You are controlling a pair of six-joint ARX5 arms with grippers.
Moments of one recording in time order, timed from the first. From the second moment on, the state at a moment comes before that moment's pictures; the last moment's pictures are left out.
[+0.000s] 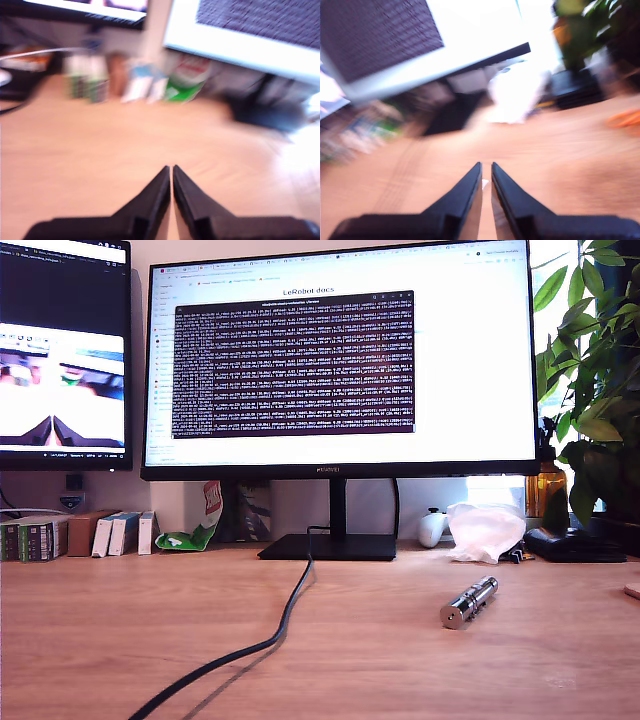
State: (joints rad) left arm -0.02 0.00 0.01 -0.08 0.21 -0.32; right arm -0.09 0.01 0.03 -0.11 -0.42 0.45
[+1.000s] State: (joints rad) left arm -0.03 0.24 0.22 0.18 0.86 -0.12; right arm -0.04 0.89 0.75 -0.46 -0.83 -0.50
